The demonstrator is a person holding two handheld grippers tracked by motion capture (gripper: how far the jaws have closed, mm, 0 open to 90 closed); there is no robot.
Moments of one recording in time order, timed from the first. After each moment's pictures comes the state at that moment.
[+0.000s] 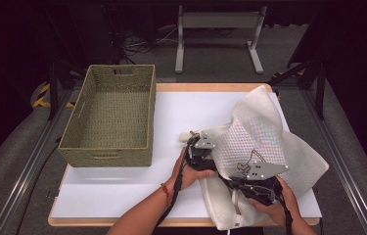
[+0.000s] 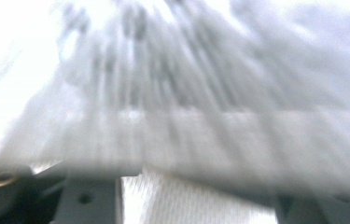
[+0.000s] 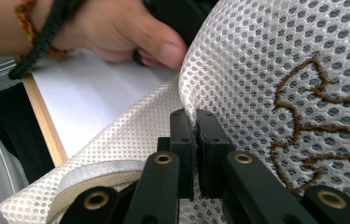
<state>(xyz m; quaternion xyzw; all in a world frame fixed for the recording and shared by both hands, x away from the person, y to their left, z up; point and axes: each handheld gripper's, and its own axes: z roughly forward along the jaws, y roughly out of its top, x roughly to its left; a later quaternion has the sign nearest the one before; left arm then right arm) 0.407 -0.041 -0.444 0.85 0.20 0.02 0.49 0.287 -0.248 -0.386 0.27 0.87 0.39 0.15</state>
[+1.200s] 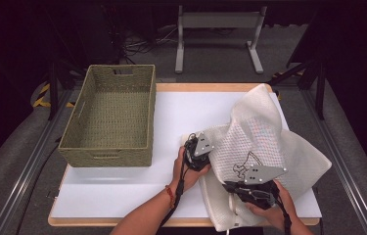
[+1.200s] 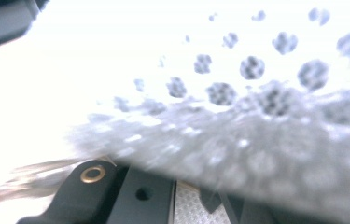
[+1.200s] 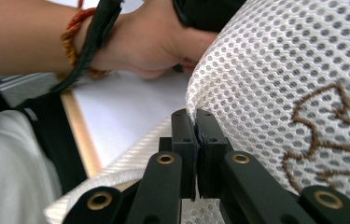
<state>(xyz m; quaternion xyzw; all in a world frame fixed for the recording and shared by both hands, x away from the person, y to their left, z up) 0.387 -0.035 -0.428 0.80 0.21 0.17 0.53 0.279 -0.236 -0.382 0.24 0.87 0.42 0.11</state>
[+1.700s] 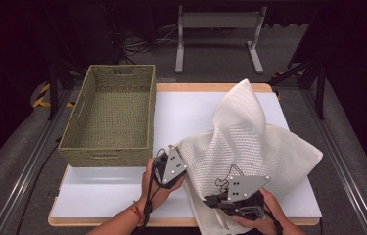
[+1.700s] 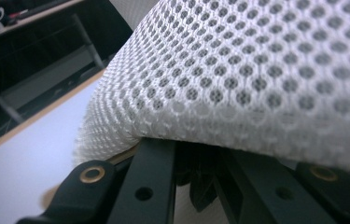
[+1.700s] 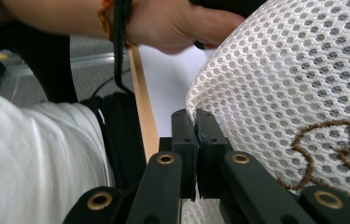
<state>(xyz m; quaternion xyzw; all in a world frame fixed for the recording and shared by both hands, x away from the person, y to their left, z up) 0.322 0.045 -0.407 0.80 0.19 0.27 0.50 0.258 -0.189 -0.363 0.11 0.89 0.43 0.07</state>
